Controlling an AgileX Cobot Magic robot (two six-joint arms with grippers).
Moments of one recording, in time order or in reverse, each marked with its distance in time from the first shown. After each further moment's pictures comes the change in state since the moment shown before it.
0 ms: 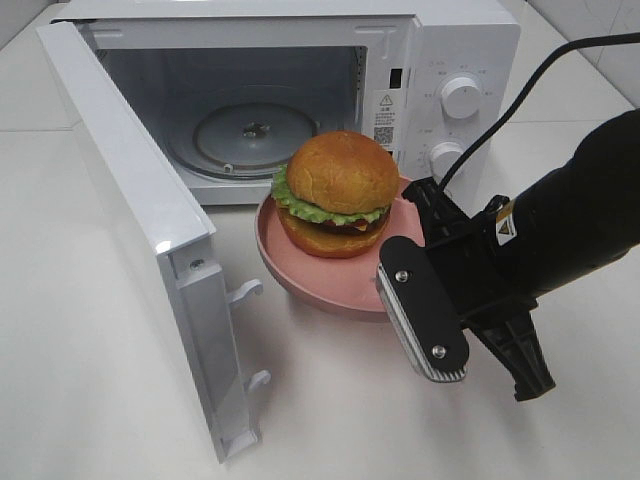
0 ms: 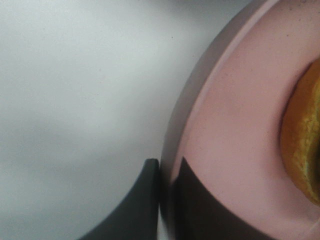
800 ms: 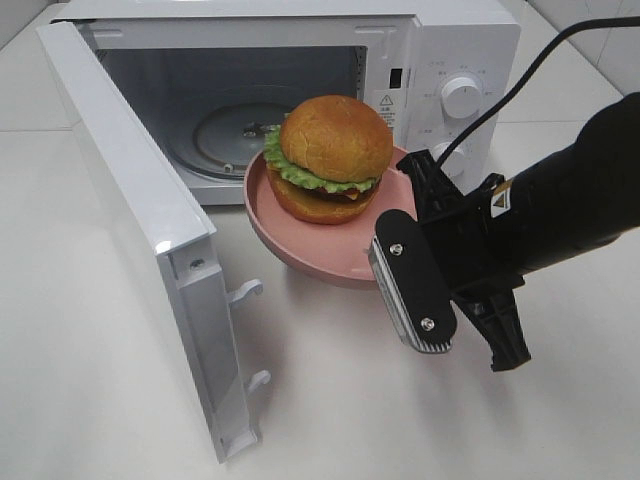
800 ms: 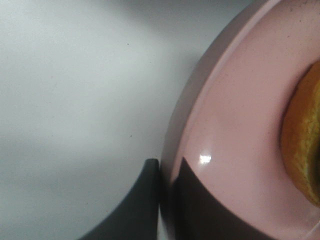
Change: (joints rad) left arm 0.000 0.000 0.000 0.000 0.000 0.000; right arm -0.016 0.006 -0.014 0.093 -0.098 -0.113
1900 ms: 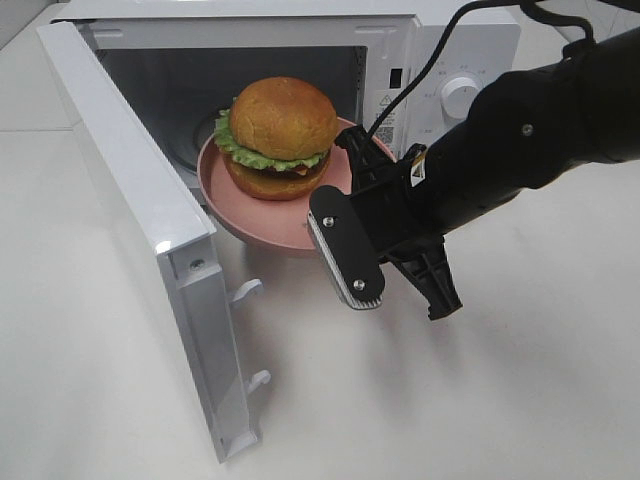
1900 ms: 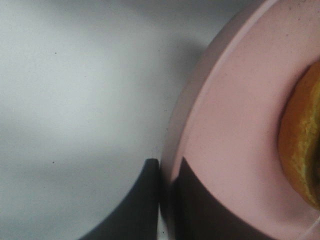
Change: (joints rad) left arm 0.000 0.000 0.000 0.000 0.000 0.000; right arm 0.035 0.199 -0.213 -0.116 -0.009 0.034
